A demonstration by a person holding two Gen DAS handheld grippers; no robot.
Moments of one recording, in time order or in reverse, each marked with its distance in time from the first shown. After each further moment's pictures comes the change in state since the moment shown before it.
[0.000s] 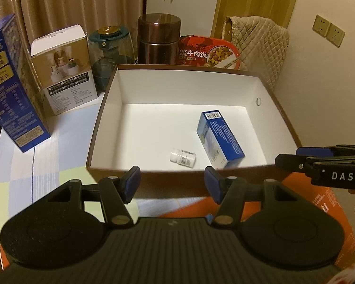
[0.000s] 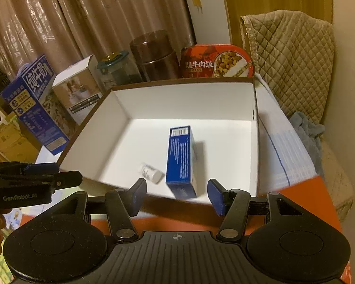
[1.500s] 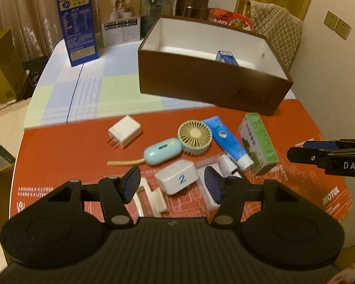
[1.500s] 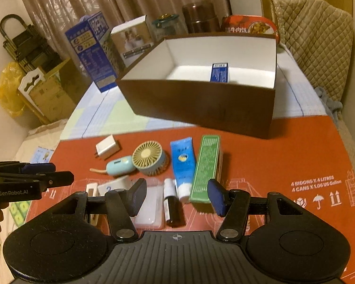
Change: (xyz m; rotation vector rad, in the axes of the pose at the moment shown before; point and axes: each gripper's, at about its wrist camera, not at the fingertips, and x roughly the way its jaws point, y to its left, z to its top) left arm -0.112 -0.010 -0.170 -0.152 0.066 0.104; right arm -0.080 0.023 -0.138 -0.119 0.098 0.140
